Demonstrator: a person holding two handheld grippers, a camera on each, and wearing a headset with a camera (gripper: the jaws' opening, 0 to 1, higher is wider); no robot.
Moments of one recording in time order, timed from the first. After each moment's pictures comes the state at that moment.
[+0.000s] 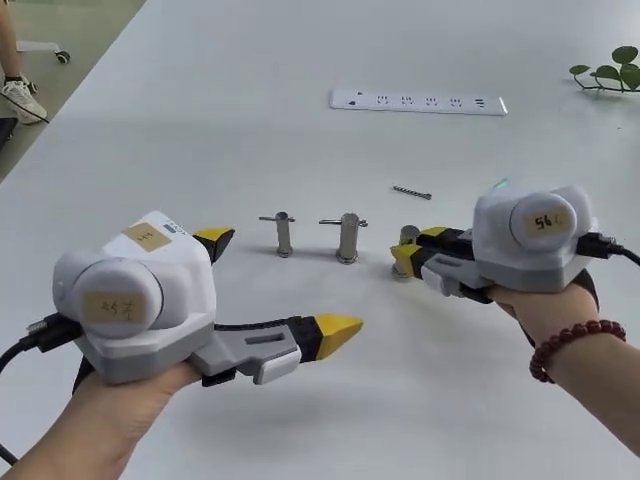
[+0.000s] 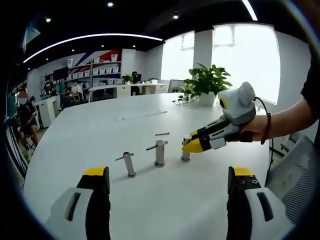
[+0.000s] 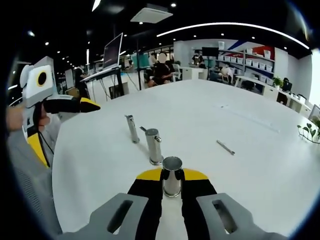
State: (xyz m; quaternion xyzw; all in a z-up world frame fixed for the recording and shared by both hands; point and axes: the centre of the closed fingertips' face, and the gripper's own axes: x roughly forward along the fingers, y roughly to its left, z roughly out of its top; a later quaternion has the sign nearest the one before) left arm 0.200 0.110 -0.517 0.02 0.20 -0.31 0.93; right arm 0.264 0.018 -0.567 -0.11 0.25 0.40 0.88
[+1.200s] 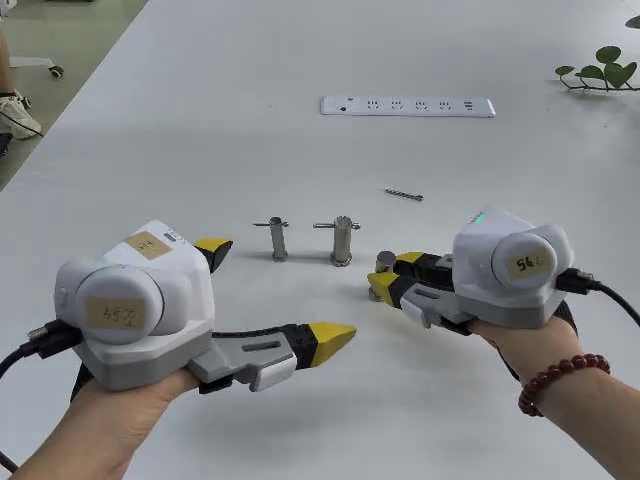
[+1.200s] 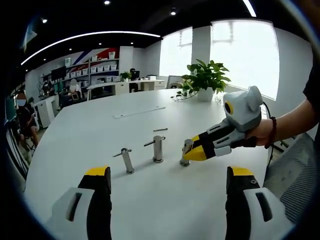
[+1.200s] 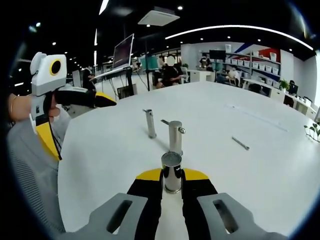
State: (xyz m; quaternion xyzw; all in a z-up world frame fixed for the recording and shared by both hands) left arm 0.193 0.109 -0.522 0.04 0.21 -0.31 0.92; right arm 0.242 0.031 -0.581 -0.10 0.24 0.43 0.87
